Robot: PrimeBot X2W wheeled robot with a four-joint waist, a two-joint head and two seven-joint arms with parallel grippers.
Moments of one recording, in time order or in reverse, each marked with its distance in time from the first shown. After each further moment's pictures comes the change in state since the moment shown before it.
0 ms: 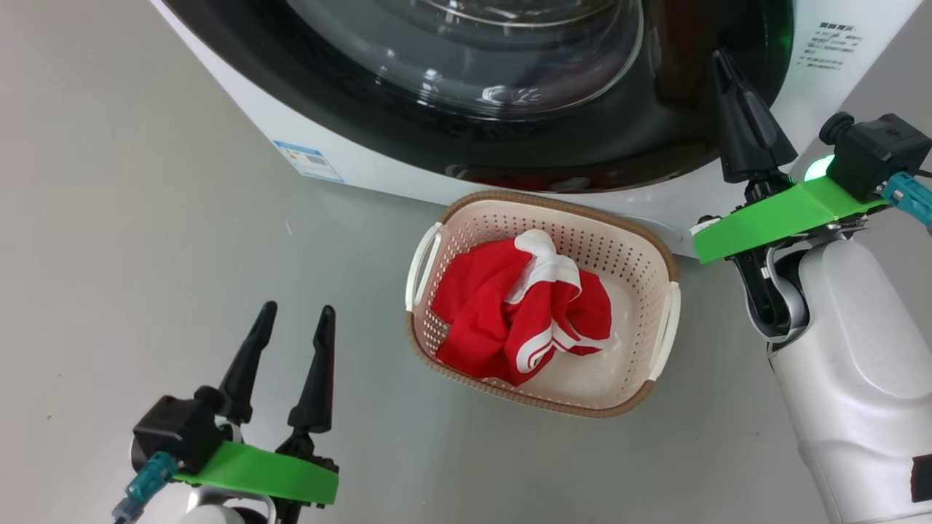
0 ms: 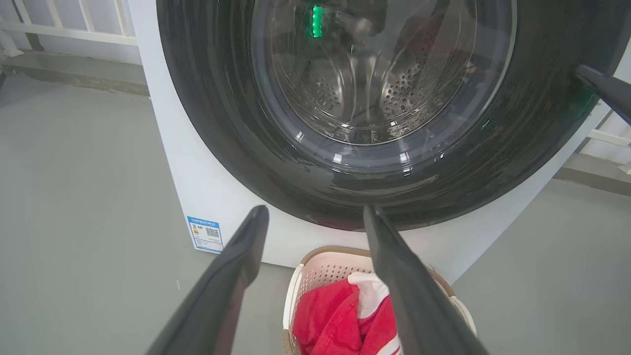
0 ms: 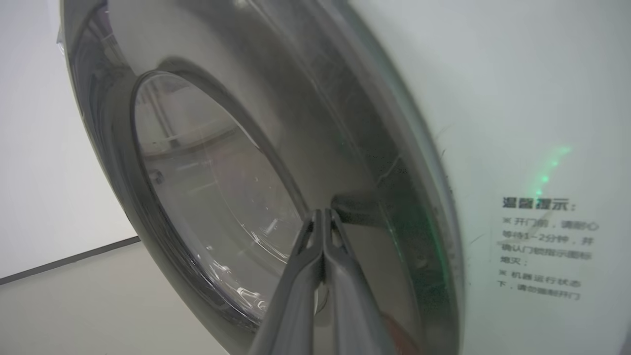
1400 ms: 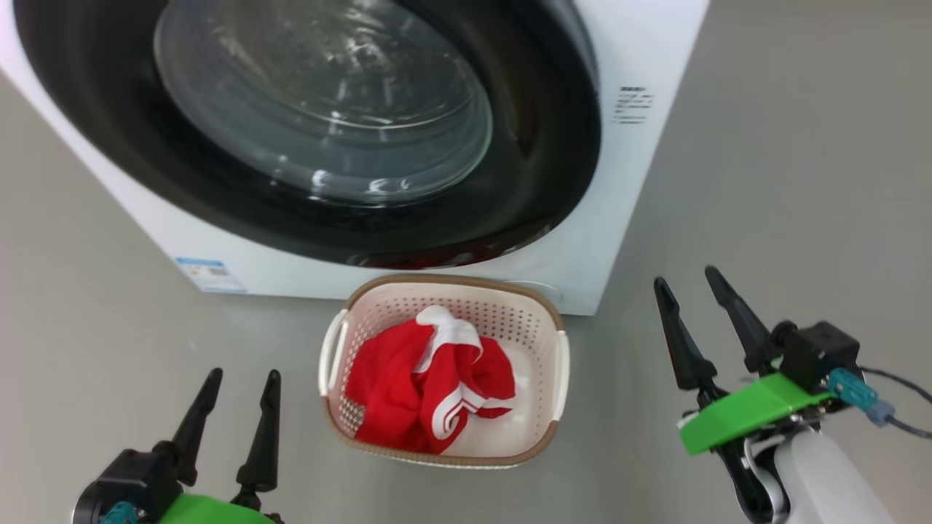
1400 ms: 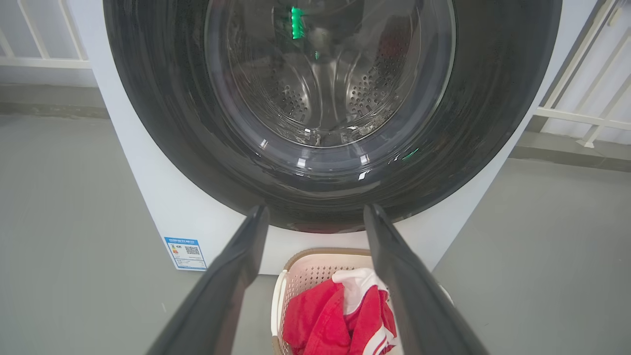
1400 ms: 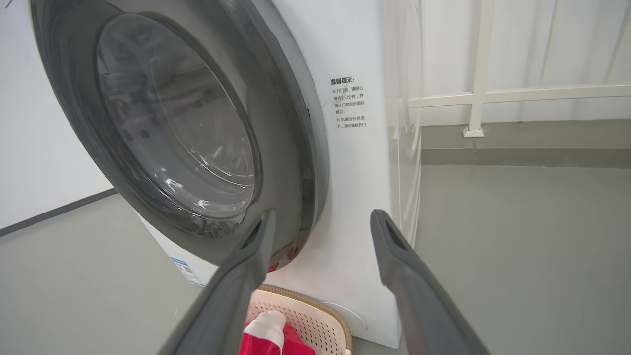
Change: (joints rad) left arm 0.109 0.081 0.069 0.047 0.036 0.000 0.000; right arm 0.416 -0.009 0.061 -0.103 0.018 -0.017 0.000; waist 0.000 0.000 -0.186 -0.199
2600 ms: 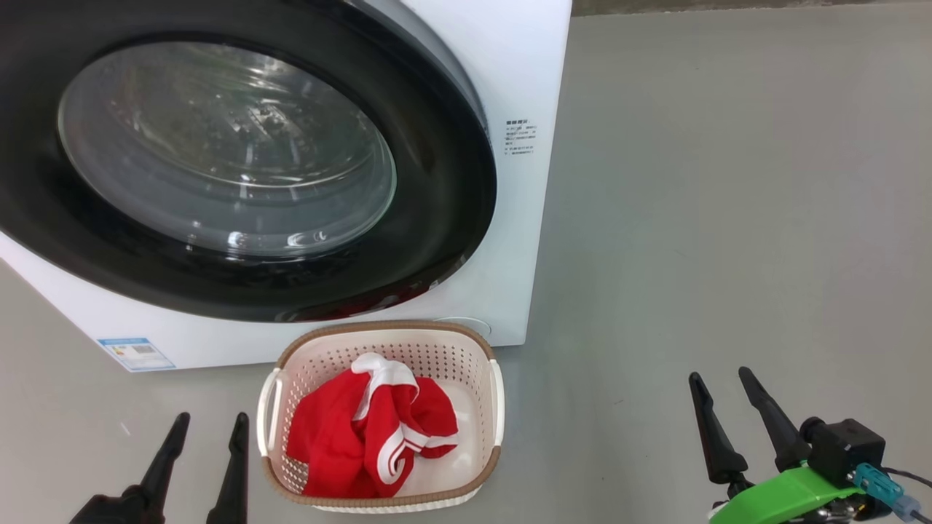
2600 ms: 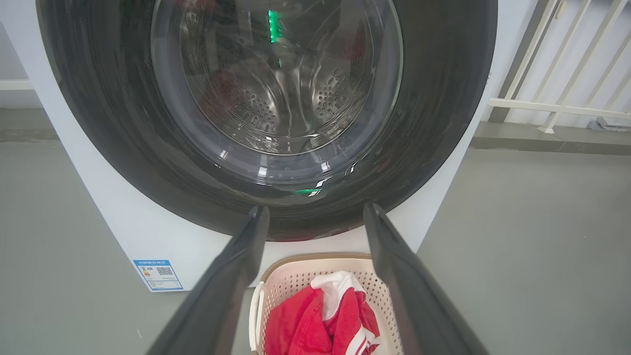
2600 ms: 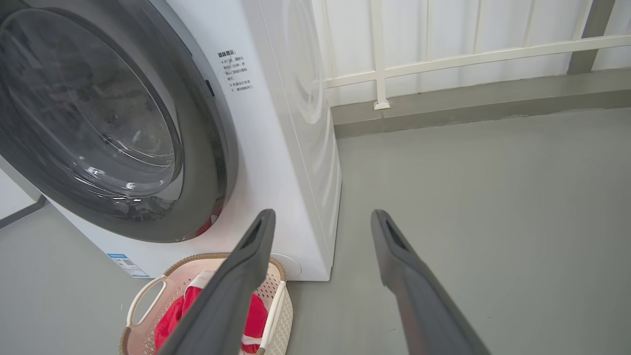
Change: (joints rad) left arm 0.107 0.027 0.059 -0.030 0.018 0.000 0.000; right arm 0.239 0.020 -0.089 -0.042 -0.008 0.000 0.000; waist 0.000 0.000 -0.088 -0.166
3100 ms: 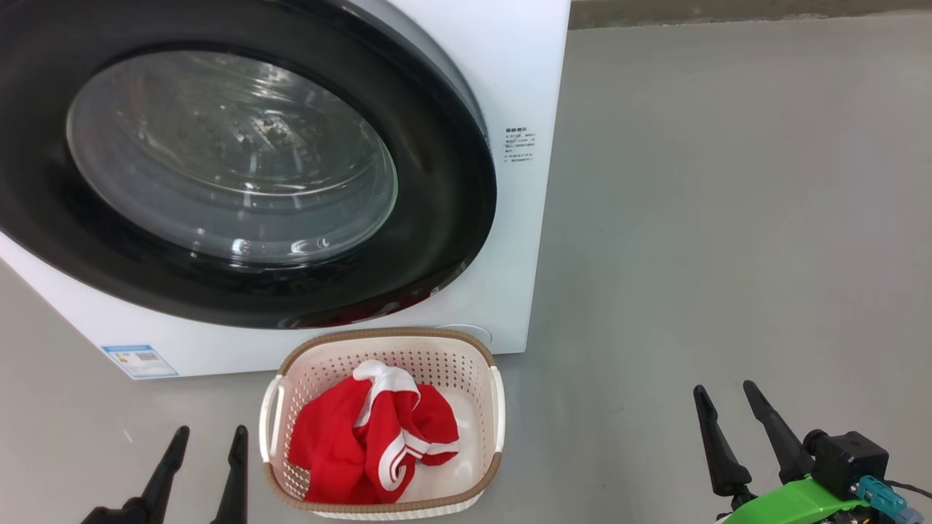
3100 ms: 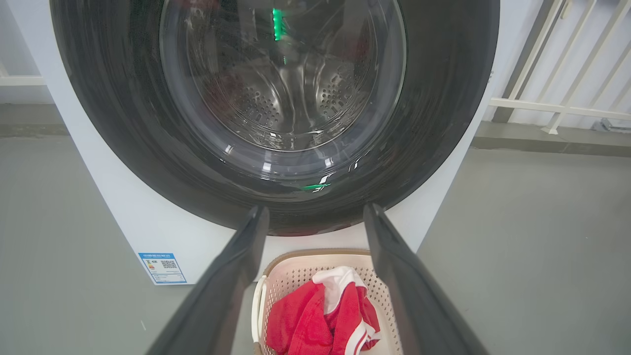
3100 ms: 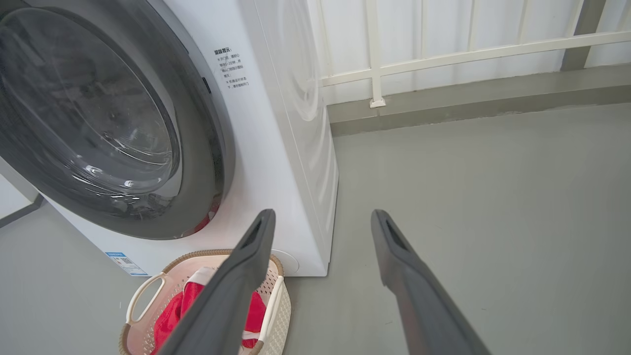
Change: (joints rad) left arm 0.024 -0.010 0.012 0.004 0.002 0.000 0.000; right arm 0.033 0.002 -0.012 -0.005 -0.001 0.000 0.000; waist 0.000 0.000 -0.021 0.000
